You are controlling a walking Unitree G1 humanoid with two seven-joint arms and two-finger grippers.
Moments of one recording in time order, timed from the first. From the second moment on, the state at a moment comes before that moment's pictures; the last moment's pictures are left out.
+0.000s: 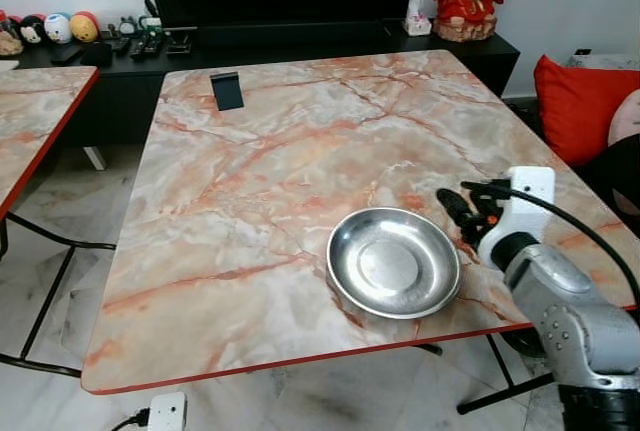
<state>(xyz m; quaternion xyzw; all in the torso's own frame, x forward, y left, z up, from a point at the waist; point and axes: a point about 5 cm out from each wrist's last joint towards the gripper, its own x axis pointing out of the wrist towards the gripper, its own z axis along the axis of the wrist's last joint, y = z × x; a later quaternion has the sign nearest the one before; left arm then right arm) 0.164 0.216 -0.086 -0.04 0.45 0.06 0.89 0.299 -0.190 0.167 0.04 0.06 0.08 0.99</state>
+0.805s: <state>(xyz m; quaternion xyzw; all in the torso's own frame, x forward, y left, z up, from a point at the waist) 0.159 0.220 -0.087 -0.02 0.44 0.09 0.89 0.286 -0.183 0.125 -0.07 -0.06 0.00 1.00</state>
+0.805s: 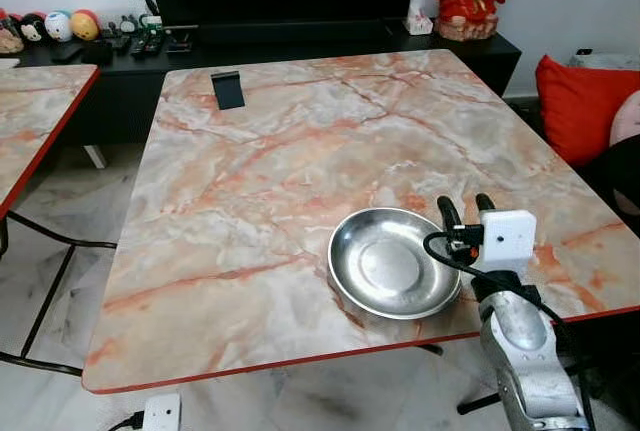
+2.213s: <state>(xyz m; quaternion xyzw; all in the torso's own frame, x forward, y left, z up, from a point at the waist) 0.156 0.221 -0.088 -0.03 0.45 0.09 0.89 0.300 -0.173 0.130 -0.06 -0.10 0.00 0.99</state>
